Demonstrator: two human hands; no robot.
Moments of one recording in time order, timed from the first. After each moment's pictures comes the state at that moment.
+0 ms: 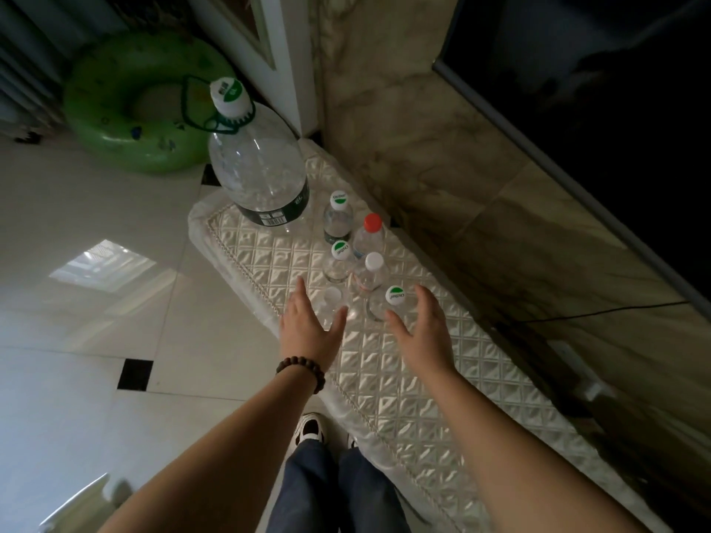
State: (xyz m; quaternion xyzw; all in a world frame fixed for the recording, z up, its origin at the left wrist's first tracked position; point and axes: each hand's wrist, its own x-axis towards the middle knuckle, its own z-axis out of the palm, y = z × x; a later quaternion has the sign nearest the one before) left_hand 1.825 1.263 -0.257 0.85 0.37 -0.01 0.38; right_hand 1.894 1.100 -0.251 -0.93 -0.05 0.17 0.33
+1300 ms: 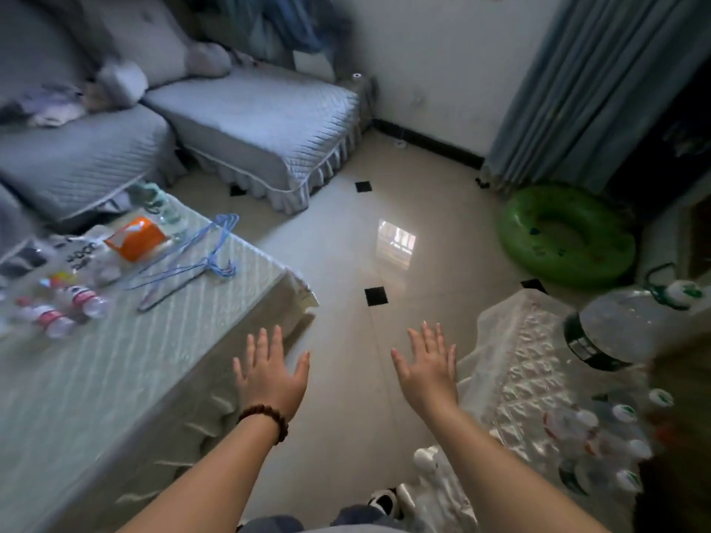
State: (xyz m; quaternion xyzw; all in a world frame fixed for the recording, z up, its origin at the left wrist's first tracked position) left_hand 1.370 1.160 -0.112 0.50 0.85 0.10 0.15; right_hand 1.598 1.208 -0.107 -0.69 -0.68 0.23 0.05
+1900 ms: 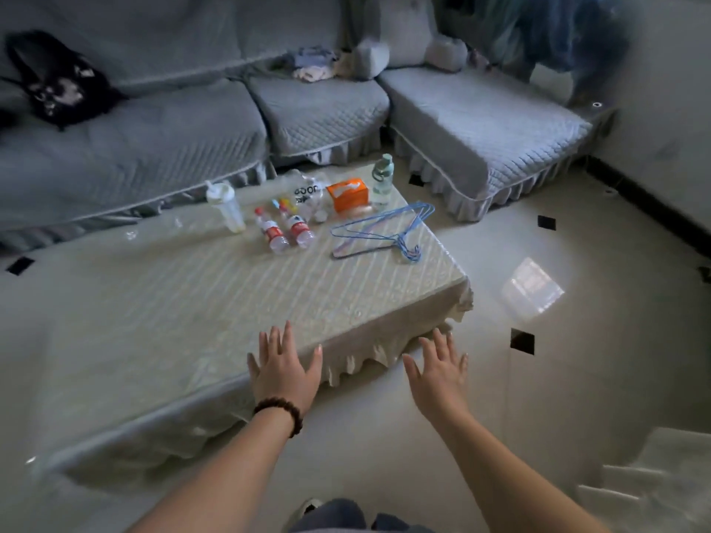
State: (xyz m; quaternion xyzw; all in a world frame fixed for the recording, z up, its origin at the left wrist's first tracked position) left_hand 1.105 0.981 -0.113 0.25 0.95 0.15 0.13; right_hand 1.284 1.124 -0.120 -0.50 -0.83 0.25 -0.01
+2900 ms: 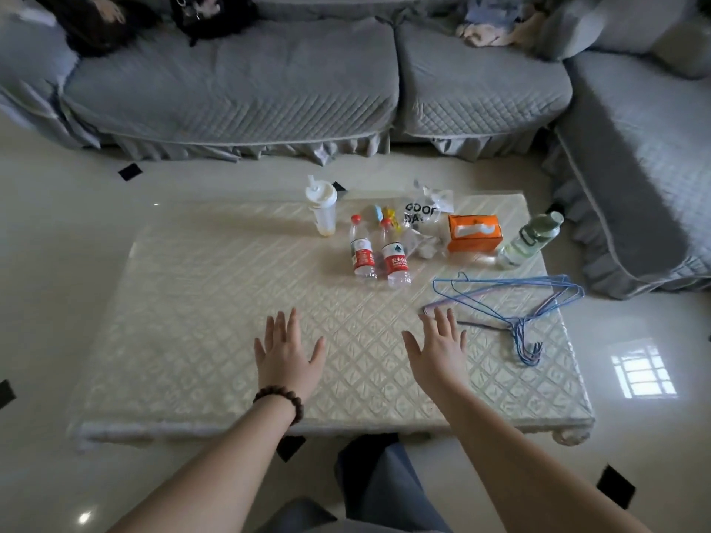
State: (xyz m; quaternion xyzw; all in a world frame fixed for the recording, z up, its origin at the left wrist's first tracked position) left_hand 0.839 1.070 -0.156 0.08 0.97 0.16 0.15; right_hand 0.930 1.279 -0.165 -0.31 -0.91 0.25 -0.08
